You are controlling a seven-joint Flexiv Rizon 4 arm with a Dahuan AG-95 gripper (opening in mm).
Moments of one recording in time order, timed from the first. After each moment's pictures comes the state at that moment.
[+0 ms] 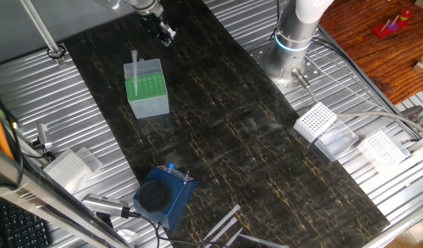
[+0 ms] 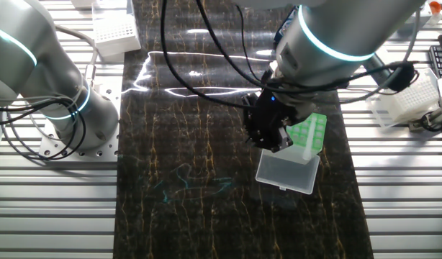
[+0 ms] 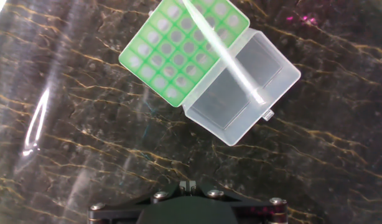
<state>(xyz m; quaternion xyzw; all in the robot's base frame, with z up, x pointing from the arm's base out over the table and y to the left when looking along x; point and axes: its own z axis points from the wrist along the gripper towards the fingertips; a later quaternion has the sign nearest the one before) 0.418 -0.129 0.213 0.23 -0.96 0.02 0.13</state>
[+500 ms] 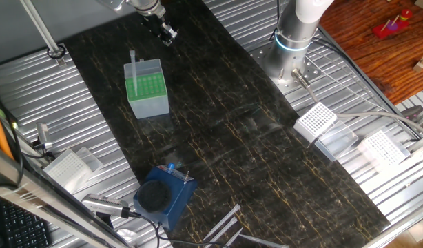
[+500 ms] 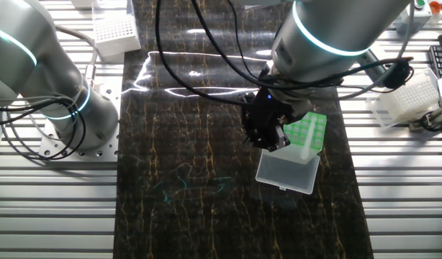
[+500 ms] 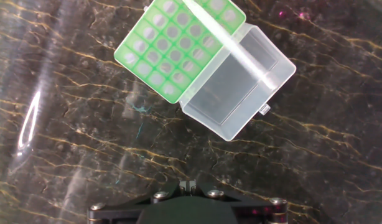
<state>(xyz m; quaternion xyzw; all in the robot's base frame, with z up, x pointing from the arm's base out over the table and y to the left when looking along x) 0.417 -0.130 0.212 0.22 -0.97 0.03 0.13</state>
